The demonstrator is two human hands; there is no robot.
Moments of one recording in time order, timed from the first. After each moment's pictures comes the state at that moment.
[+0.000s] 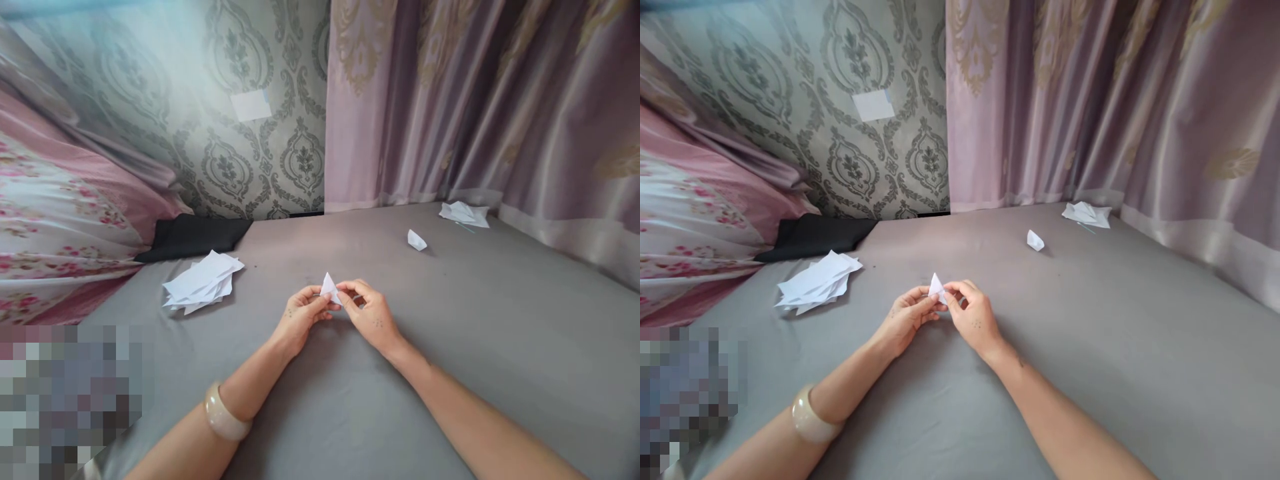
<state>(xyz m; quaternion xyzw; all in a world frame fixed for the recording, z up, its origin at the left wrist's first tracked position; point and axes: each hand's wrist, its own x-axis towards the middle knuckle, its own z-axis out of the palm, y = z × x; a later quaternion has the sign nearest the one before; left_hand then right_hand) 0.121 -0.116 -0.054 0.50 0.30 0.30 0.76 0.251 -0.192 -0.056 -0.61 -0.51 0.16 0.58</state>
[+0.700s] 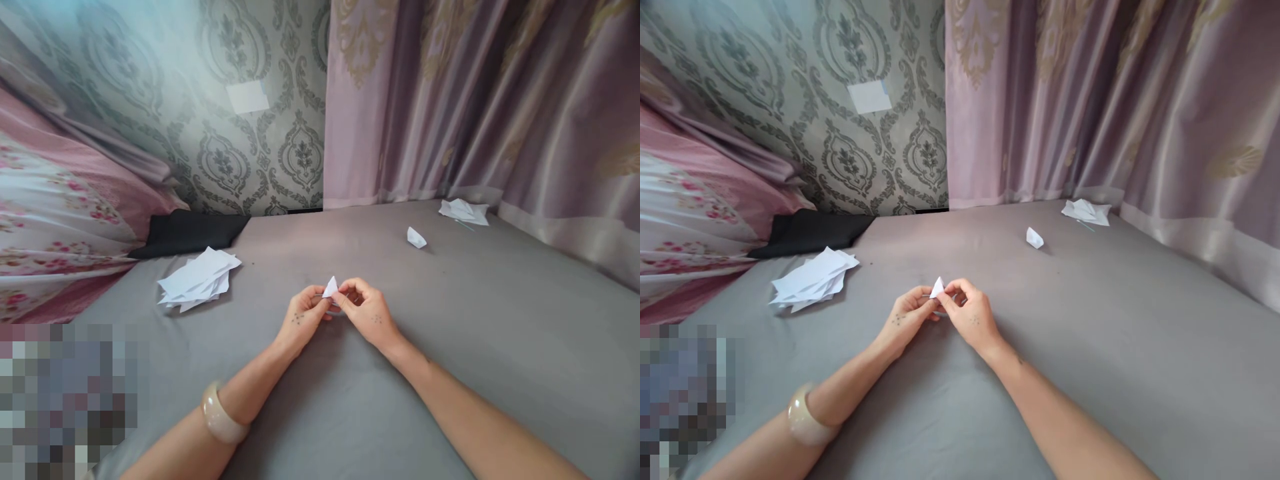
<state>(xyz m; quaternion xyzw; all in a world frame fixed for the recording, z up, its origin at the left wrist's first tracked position) 0.125 -0.125 -0.054 0.61 0.32 0.29 0.67 0.251 -0.190 -0.058 -0.64 -0.46 0.24 0.57</state>
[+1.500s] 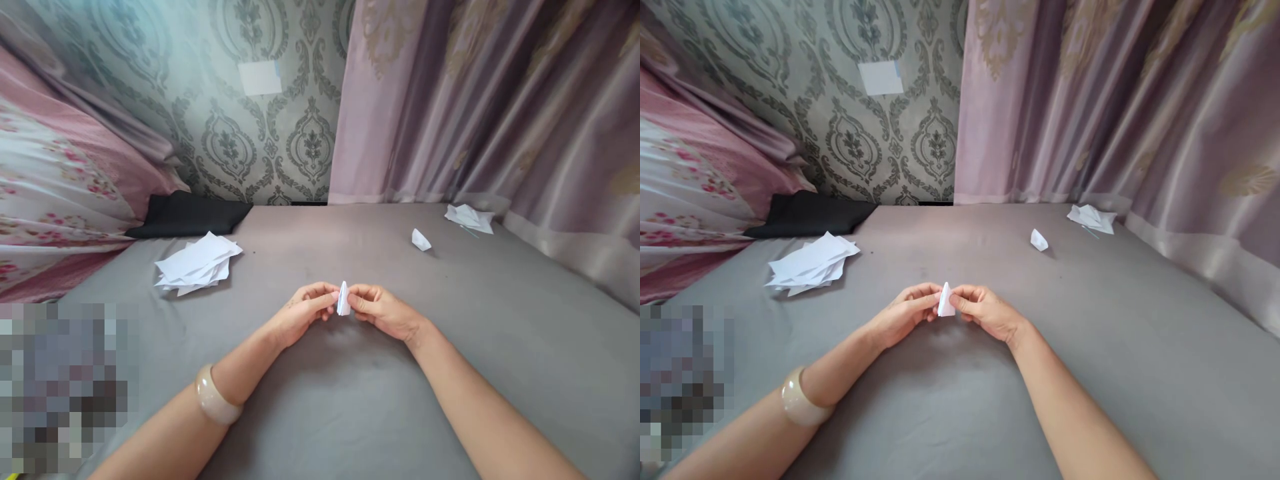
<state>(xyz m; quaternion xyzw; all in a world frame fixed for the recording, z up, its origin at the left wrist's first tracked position) 0.118 -0.116 -0.046 0.54 0.24 0.20 0.78 0.293 -0.196 -0.054 -0.44 -0.45 0.61 0.48</state>
